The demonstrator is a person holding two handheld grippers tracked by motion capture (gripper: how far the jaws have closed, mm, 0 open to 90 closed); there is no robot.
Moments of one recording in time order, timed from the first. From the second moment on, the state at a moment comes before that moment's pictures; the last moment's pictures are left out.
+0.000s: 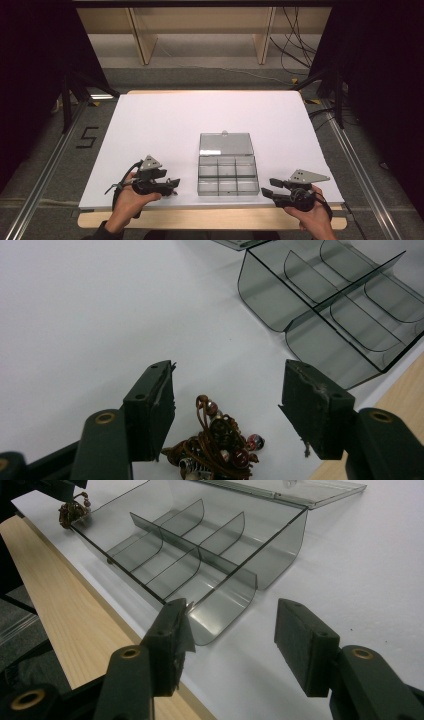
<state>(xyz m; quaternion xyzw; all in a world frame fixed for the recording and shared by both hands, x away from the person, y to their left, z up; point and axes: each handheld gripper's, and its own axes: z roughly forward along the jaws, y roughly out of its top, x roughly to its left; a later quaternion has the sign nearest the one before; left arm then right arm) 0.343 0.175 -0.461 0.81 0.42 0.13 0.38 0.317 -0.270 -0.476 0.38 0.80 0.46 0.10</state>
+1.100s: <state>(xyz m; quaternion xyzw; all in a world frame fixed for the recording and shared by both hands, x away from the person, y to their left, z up) 0.332 0.178 -0.480 0.82 0.45 0.13 0.33 0.314 -0.267 -0.477 0.38 0.80 0.46 0.08</state>
